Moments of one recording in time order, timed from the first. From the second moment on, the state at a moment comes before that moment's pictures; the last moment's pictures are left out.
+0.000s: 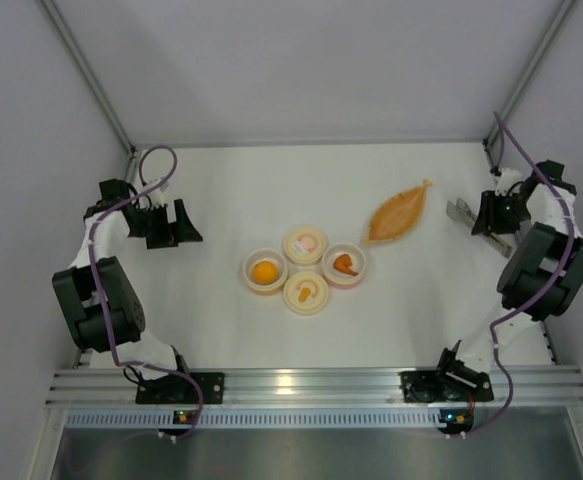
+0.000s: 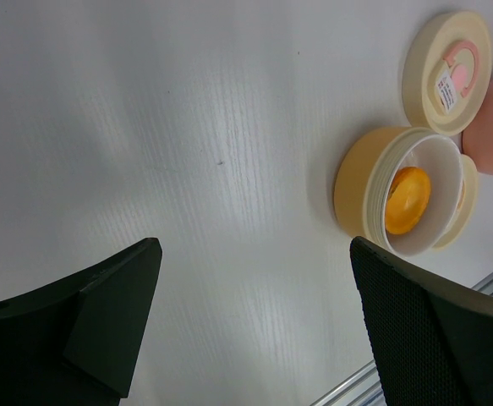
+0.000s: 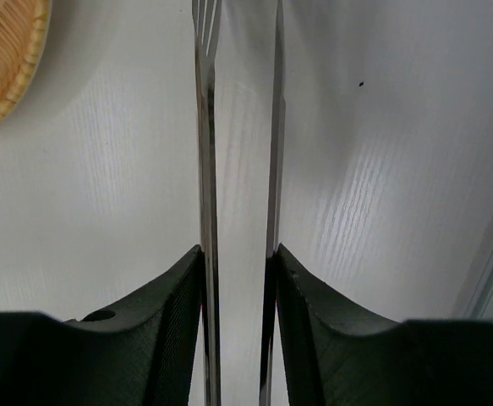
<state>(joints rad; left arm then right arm) 0.32 1.61 1.17 -0.73 0.69 0.18 -0.49 1.82 1.45 -0.87 -0.43 -0.45</state>
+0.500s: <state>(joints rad) 0.32 1.61 1.17 -0.73 0.69 0.18 -0.48 1.92 1.36 -0.79 -0.38 -0.52</state>
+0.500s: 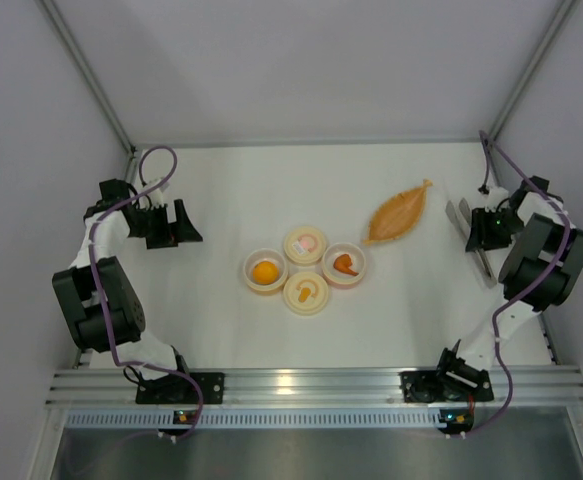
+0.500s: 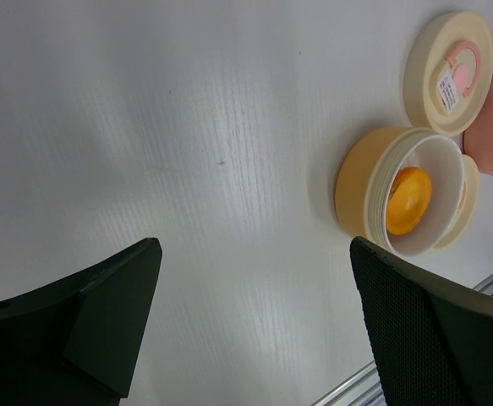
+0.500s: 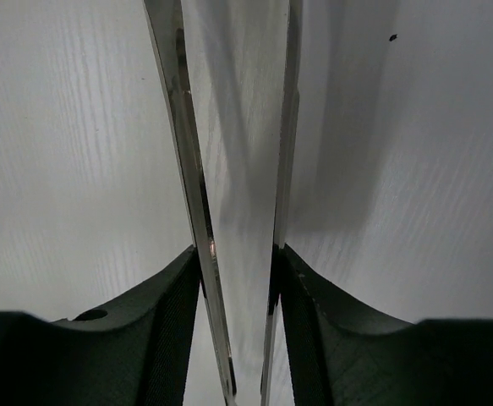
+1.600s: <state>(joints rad) 0.32 1.59 1.17 -0.74 0.68 0.24 -0.45 1.83 1.49 -0.89 -0.39 -0.59</state>
